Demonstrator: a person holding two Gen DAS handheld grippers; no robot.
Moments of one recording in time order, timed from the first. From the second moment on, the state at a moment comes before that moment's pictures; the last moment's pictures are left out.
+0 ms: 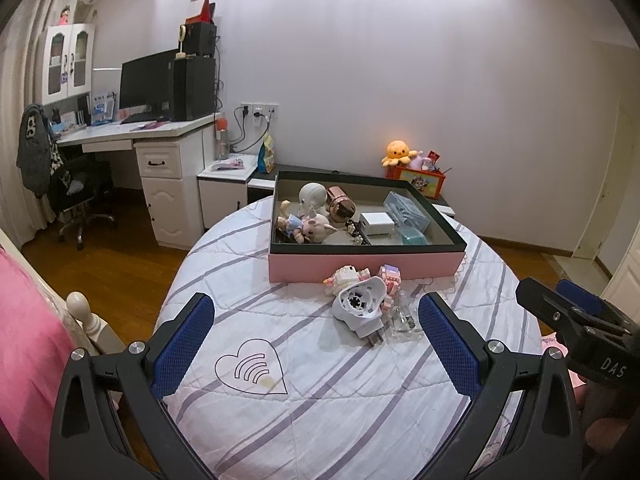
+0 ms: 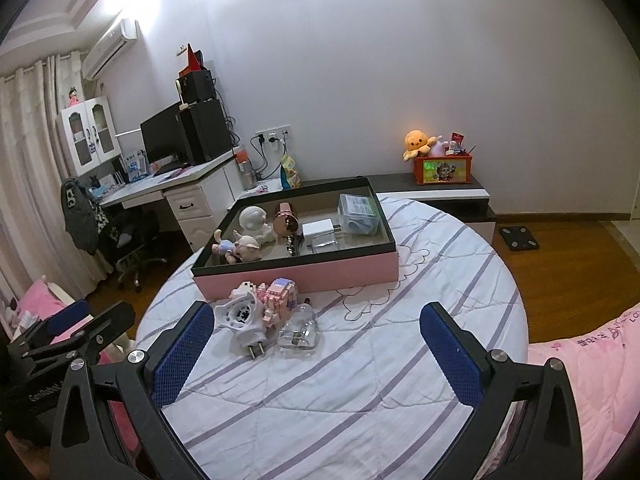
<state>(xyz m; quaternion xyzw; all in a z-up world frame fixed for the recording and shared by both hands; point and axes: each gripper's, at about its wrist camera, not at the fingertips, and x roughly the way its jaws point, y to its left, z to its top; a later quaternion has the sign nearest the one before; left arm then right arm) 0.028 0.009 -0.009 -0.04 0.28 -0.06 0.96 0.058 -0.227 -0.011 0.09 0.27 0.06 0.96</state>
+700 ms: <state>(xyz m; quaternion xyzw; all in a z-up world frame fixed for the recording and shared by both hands) 0.084 -0.004 -0.084 -0.05 0.37 -0.06 0.93 0.130 -0.211 -0.086 0.04 0.38 0.08 0.92</state>
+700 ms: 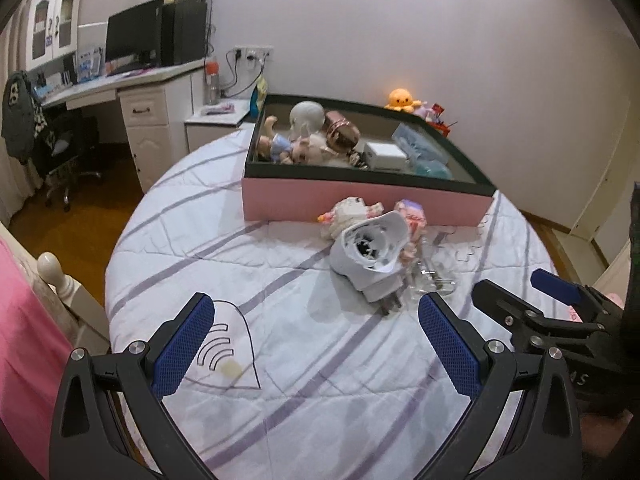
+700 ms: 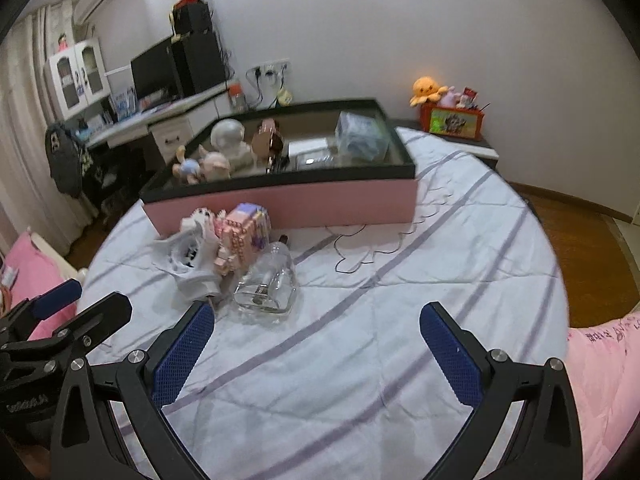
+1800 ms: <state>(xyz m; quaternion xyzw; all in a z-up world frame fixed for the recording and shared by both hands) 0.155 -0.025 -0.115 -0.08 0.41 -0.06 0.91 0.182 -0.207 -0.116 0.02 0.43 0.09 0.90</state>
